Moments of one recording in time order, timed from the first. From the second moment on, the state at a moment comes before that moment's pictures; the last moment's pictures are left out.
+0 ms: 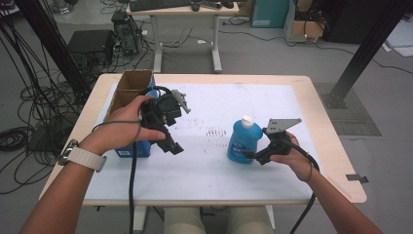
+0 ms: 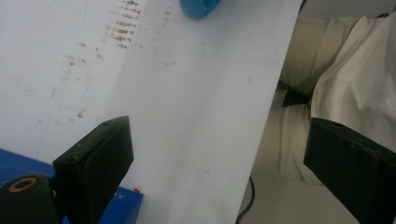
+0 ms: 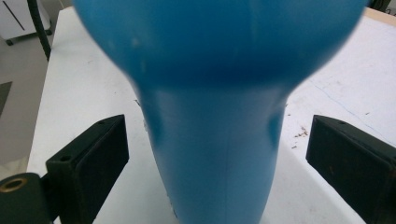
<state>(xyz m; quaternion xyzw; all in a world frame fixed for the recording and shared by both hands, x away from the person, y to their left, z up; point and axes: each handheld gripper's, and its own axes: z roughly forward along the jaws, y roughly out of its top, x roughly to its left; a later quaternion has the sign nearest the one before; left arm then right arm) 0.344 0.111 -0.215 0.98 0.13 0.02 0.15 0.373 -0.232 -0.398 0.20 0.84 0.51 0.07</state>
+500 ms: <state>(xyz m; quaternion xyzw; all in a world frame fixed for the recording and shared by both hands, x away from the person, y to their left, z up) 0.344 0.113 -0.216 0.98 0.13 0.02 0.15 0.374 -0.230 -0.399 0.20 0.83 0.51 0.06</state>
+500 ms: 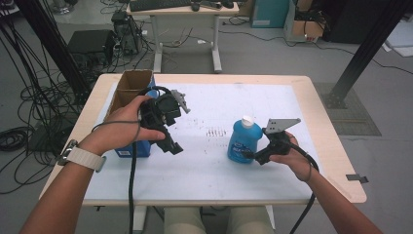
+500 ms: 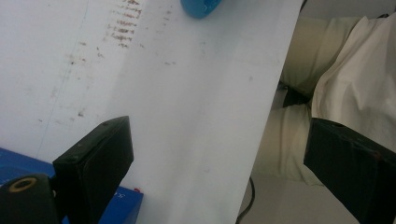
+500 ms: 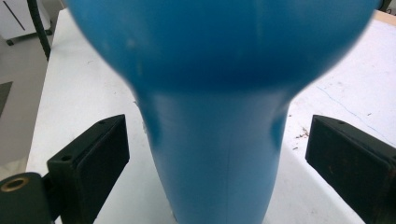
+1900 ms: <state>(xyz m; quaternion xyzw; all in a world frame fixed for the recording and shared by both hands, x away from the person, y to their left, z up) 0.344 0.115 -0.218 0.98 0.13 0.02 0.15 0.376 -0.219 -0.408 0.19 0.82 0.53 0.08</state>
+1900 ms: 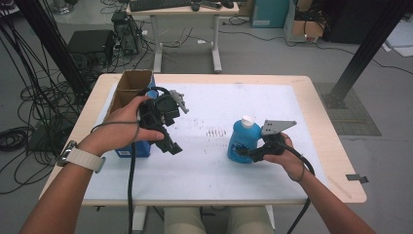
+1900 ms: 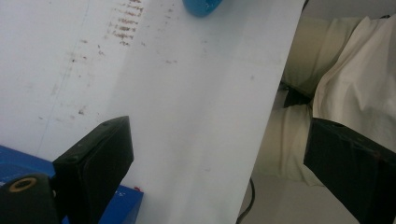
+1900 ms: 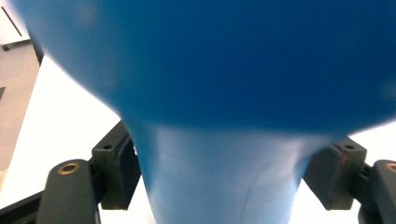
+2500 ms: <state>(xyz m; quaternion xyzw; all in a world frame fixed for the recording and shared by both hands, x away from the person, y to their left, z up) 0.345 0.115 -0.220 0.98 0.13 0.02 0.15 0.375 -0.219 -0.409 0.16 0.82 0.54 0.08</state>
